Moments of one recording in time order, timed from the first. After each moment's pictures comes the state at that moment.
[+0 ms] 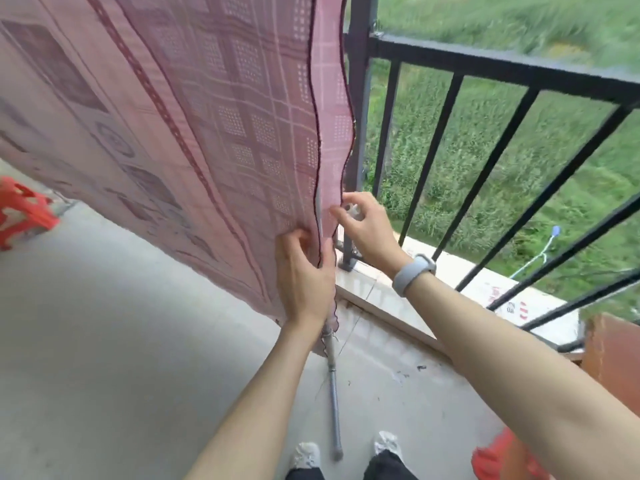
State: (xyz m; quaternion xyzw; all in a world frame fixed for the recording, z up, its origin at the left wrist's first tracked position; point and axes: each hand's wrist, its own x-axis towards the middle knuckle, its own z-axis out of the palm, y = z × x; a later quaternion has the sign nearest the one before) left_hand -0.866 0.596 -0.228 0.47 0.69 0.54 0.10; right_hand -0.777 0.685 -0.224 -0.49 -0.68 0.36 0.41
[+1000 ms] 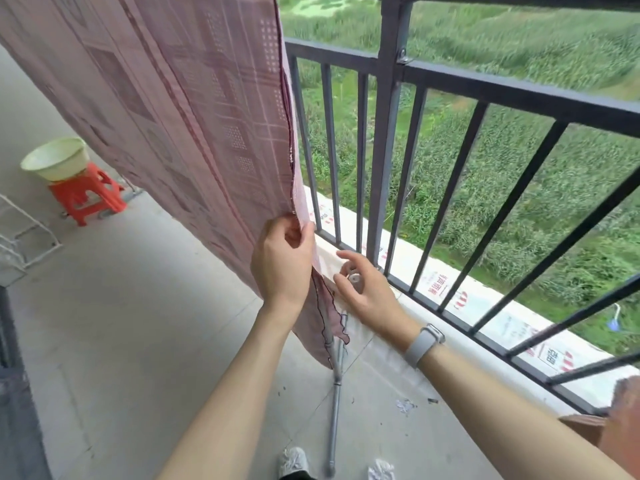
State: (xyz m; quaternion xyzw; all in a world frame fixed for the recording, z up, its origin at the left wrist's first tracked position) left_hand -0.852 0.605 -0.182 0.42 0.77 0.49 -0.01; right_hand -0.734 0.638 -0.259 -0.37 -0.74 0.45 0.35
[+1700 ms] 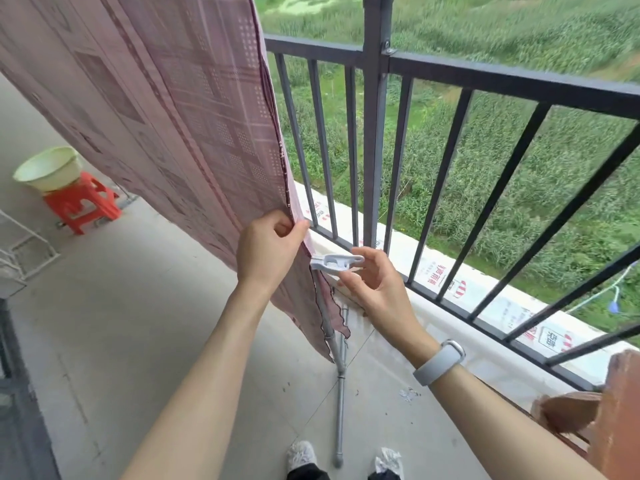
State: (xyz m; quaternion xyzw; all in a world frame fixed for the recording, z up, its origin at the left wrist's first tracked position) left_hand -0.874 0.598 -0.163 0.51 0.76 0.40 0.09; right_hand -0.715 0.603 -0.241 -0.40 -0.60 0.56 0.42
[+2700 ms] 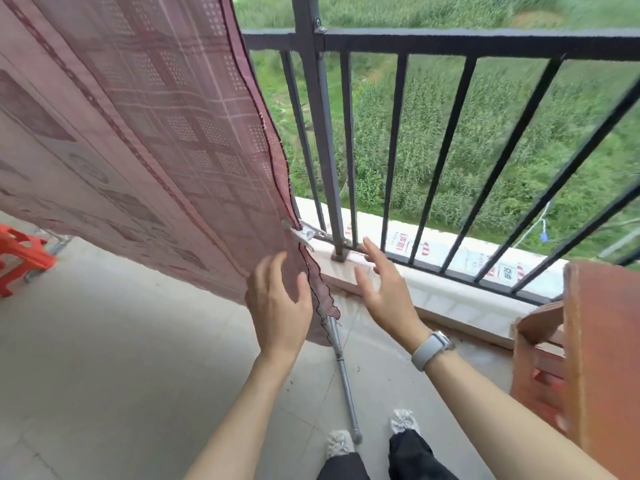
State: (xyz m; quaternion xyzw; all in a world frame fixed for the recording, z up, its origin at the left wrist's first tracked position) left_hand -0.870 0.541 -0.256 0.57 0.72 0.39 0.07; right_hand -0.715 0.566 -0.283 -0.56 -0.63 0.35 0.41
